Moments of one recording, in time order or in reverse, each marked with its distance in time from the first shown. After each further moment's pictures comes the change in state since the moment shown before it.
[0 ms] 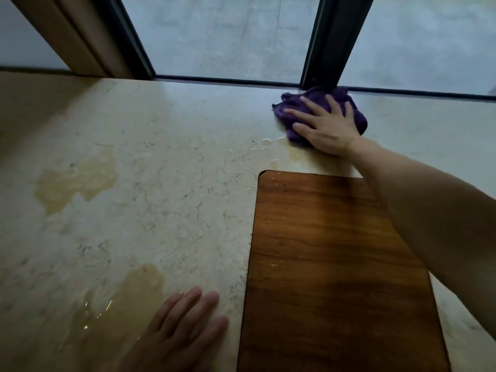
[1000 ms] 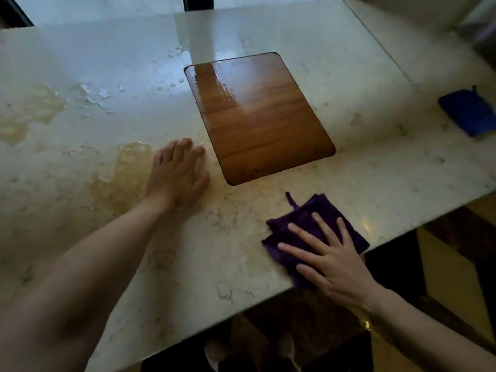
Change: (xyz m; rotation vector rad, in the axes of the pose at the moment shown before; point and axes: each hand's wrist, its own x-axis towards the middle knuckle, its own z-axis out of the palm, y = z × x) left_hand 0.006 0.002 -0.028 -0.328 -0.224 -0.095; right_hand -0.615 -0.224 0.171 0.016 -0.012 0.183
